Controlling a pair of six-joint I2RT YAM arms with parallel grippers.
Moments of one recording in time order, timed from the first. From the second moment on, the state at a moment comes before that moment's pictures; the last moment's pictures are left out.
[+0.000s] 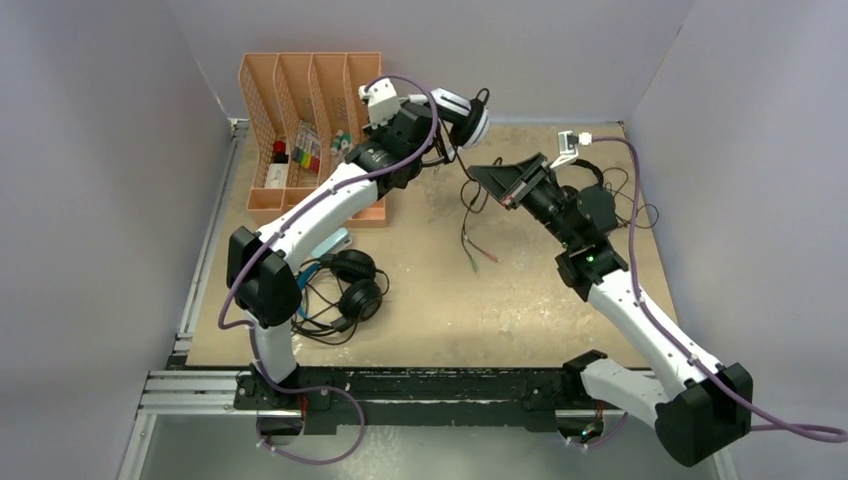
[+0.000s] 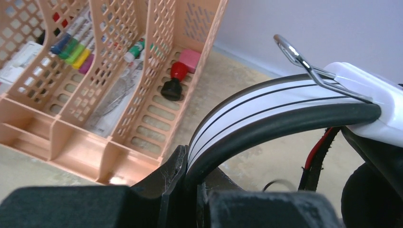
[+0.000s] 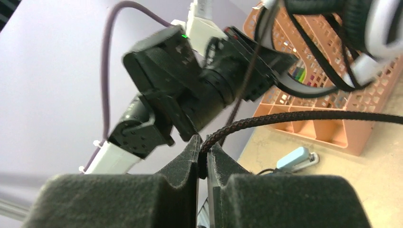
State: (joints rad) left arm -0.68 1.87 1.83 -0.56 -0.90 -0.70; right arm 0.41 1.05 0.85 0.43 -0.34 1.10
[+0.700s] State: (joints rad) left arm -0.55 1.33 1.34 -0.09 -0.14 -0.82; right arm 0.40 1.26 0.62 0.65 -0.25 1.30
